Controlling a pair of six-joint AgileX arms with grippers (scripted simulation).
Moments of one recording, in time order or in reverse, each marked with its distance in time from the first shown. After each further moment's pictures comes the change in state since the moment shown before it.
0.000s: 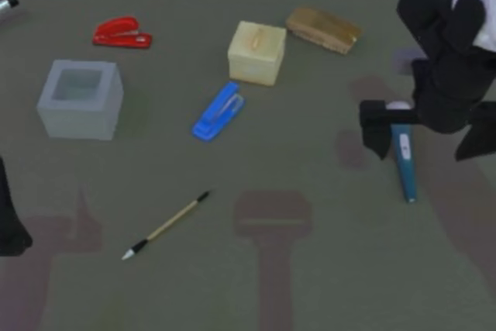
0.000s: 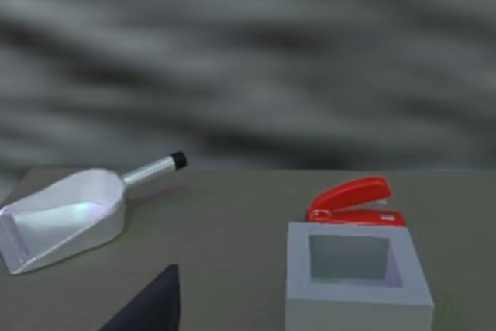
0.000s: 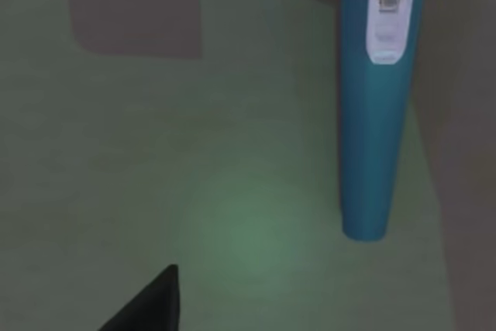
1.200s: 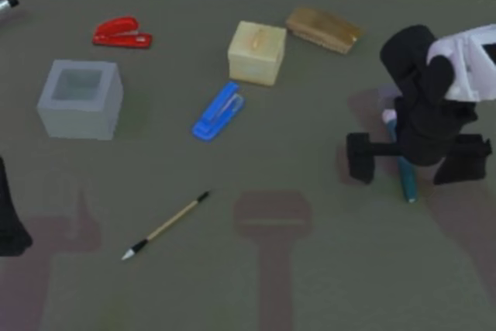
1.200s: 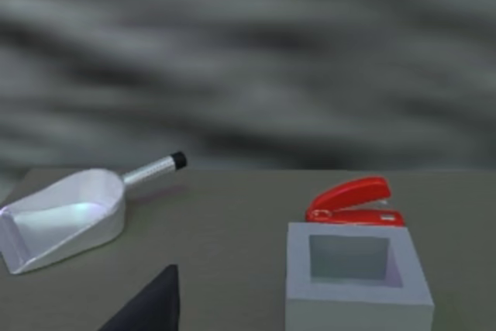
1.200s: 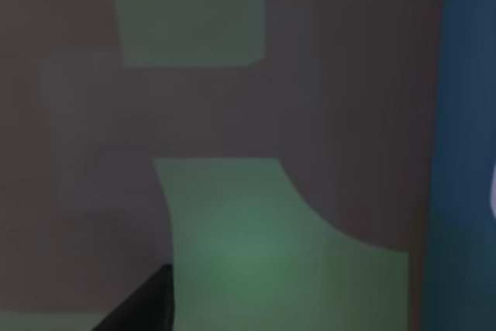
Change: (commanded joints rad) left arm 0.000 0.000 0.000 0.000 0.000 0.000; right arm -0.008 0.202 -0.132 0.335 0.001 -0.006
